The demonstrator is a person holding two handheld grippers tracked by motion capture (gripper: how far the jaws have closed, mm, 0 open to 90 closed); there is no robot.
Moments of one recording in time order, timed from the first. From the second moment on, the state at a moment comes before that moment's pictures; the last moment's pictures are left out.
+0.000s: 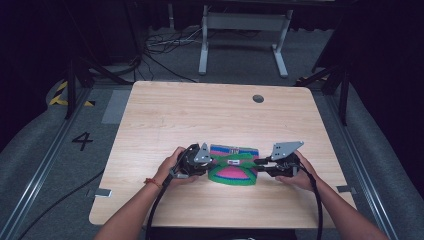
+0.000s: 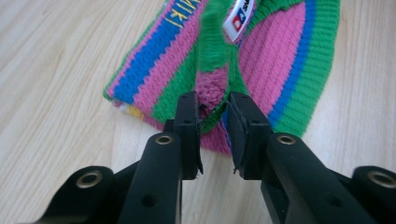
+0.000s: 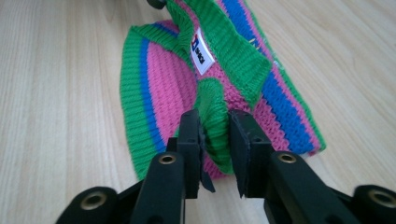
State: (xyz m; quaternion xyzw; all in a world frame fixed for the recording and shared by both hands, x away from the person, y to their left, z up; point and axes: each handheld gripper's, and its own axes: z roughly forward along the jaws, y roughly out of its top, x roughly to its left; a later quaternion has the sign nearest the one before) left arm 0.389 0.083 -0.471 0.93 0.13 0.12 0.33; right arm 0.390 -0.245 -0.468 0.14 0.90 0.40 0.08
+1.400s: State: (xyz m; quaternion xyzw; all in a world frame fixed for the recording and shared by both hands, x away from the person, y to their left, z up) left arm 0.384 0.064 -0.473 0.92 0.18 0.13 0.32; right arm 0.387 -0.242 -0.478 0.21 0.90 0.36 0.11
